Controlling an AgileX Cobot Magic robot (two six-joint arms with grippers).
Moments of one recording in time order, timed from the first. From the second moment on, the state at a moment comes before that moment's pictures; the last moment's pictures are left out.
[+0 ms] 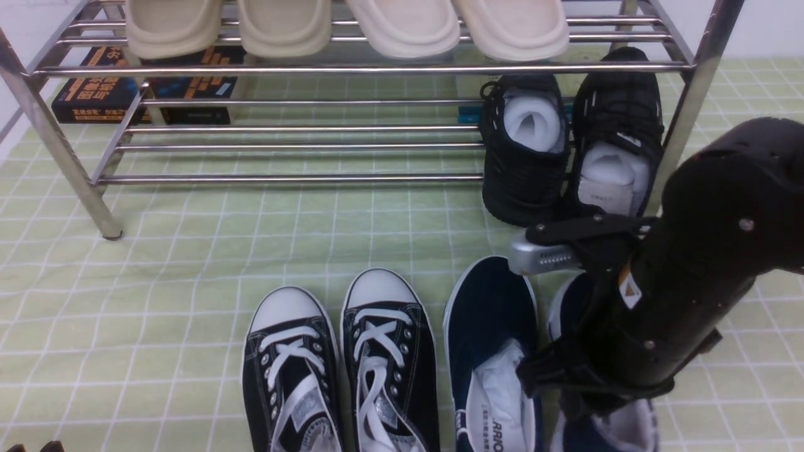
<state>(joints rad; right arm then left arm) 0.71 1.51 -1.10 0.18 1.05 0.40 -0.03 -0.01 0.01 0.09 0.39 -0.11</state>
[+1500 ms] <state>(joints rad) 0.71 0.39 -0.37 -0.02 0.28 0.18 -0.03 -0.01 0.02 0.11 0.39 -0.11</state>
